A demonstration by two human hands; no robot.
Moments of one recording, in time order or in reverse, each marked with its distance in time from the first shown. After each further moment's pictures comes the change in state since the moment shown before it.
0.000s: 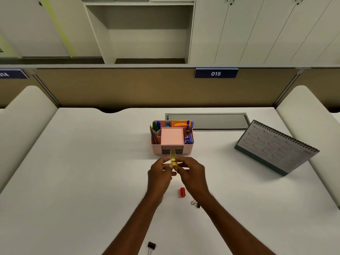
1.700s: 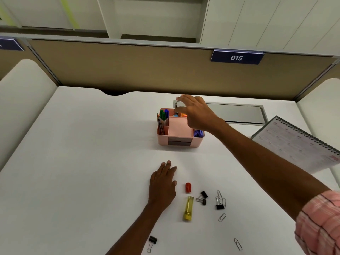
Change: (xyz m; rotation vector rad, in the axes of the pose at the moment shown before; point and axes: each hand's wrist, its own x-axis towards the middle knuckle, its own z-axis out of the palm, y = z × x) left_hand 0.022 -0.106 0.002 0.889 -0.154 0.354; right_hand 0.209 -0.046 -0.016 -1.025 -0.344 -0.745
